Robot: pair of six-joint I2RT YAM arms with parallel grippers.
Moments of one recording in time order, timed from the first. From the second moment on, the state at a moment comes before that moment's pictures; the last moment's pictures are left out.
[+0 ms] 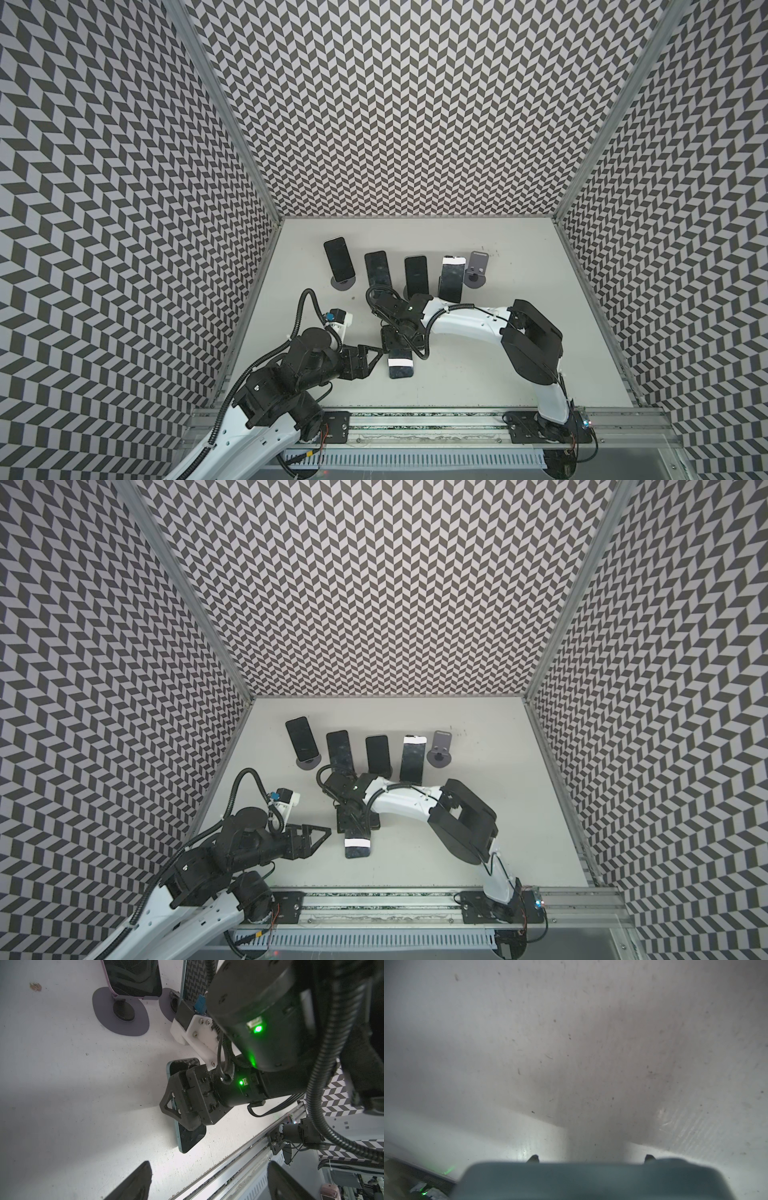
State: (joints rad) left arm -0.70 0.42 0.58 -0.80 0.19 -0.71; right arm 1.07 2.04 1.53 -0.83 -0.08 0.94
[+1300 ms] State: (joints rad) left arm -0.59 0.36 0.56 -0.77 0.28 -0.65; right arm 1.09 2.08 1.53 -0.81 -0.16 1.08
